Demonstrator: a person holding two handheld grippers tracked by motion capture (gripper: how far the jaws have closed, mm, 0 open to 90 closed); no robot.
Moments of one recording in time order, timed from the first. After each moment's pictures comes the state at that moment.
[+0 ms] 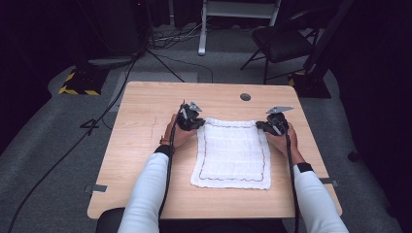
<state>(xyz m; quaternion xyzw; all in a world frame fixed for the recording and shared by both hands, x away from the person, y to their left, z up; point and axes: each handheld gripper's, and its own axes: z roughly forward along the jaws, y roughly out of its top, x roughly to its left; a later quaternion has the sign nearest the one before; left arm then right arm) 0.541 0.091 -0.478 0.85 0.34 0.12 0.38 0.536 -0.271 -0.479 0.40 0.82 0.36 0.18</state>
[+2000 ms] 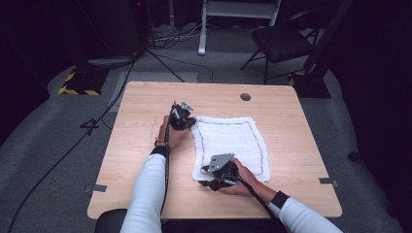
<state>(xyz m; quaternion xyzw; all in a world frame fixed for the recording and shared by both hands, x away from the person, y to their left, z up) 0.546 0.114 -0.497 0.83 0.39 0.13 0.37 0.373 -0.088 -0.495 0.08 0.92 0.38 0.07</state>
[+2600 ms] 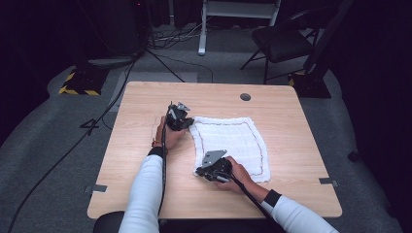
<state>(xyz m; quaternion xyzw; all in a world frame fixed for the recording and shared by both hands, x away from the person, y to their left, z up) 0.543 0.126 -0.492 0.83 0.40 0.13 0.37 0.378 -0.070 -0.490 0.11 0.92 0.36 0.09</state>
